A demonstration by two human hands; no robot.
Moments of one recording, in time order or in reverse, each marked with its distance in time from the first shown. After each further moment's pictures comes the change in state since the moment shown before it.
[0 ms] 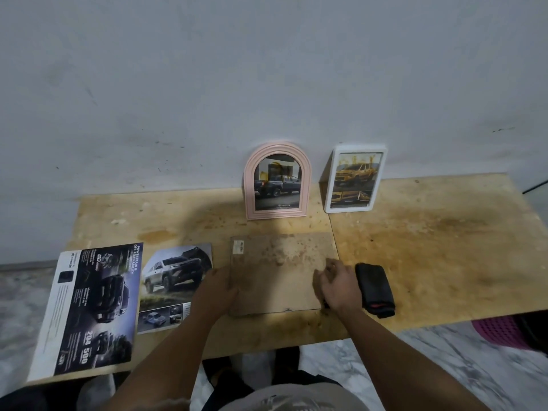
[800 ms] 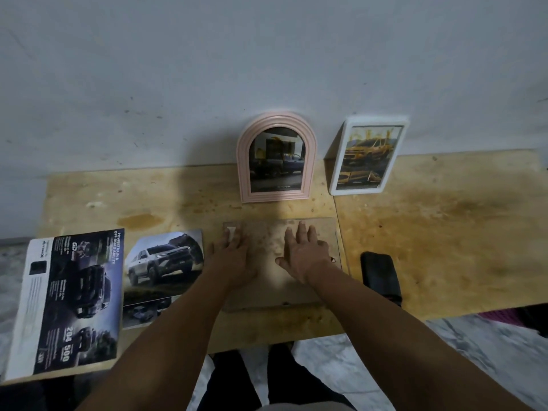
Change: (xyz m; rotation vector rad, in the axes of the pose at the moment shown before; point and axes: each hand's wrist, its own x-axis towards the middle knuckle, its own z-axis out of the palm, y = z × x) left_hand 0.049 0.066 -0.009 0.501 -0.193 0.155; right_hand 0.053 -0.079 0.036 -0.817 -0.444 -0.330
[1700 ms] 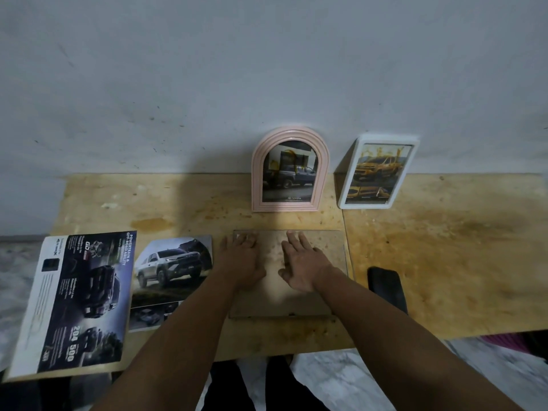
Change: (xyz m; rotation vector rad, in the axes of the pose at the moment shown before) left_hand 0.008 -0.005 -0.012 0.045 0.097 0.070; right_hand 0.006 -0.008 -0.011 0.039 0.008 -0.218
